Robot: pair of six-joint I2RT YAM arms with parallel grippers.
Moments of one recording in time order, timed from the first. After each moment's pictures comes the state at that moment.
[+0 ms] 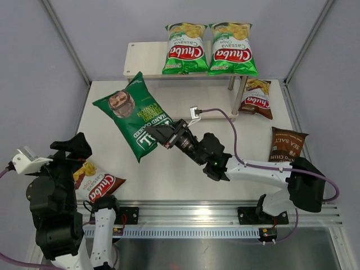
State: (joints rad) left arm 0.22 0.36 1.23 -0.84 -0.07 -0.61; right arm 1.13 1.42 0.87 0.91 0.17 1.04
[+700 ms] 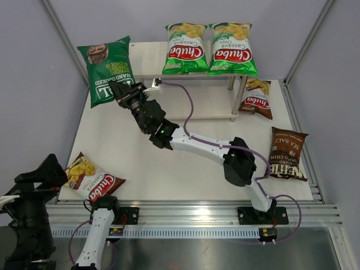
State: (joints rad) left arm 0.03 0.41 1.69 -1.16 -0.42 -0.47; right arm 1.11 2.12 1.91 0.63 0.54 1.04
